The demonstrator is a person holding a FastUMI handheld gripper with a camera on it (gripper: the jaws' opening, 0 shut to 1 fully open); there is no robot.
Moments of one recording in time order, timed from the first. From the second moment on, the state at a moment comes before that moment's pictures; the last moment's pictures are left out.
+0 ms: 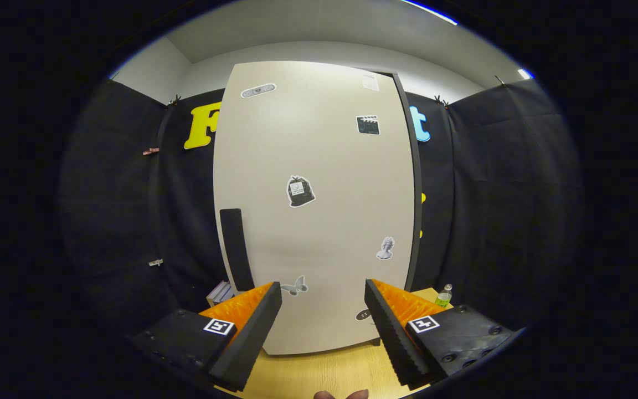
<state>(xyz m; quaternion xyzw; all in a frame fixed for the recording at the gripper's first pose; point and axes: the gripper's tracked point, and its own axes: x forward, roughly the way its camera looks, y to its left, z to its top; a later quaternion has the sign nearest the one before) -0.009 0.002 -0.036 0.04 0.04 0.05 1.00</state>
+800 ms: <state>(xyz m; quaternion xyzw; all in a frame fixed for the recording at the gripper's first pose) -0.003 -0.005 -0.043 0.04 0.04 0.05 1.00</state>
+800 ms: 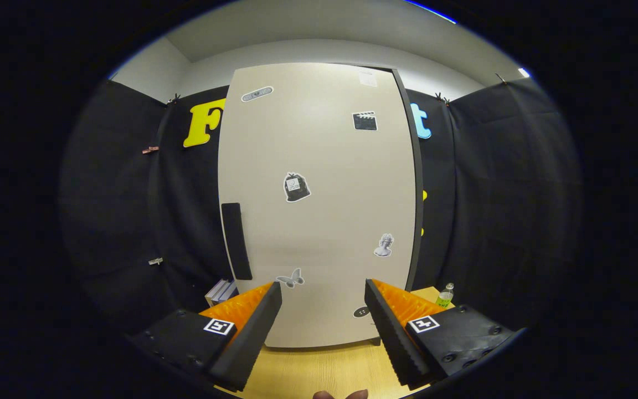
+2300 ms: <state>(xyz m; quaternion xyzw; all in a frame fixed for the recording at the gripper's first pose) -0.001 -0.001 -0.041 0.04 0.04 0.05 1.00</state>
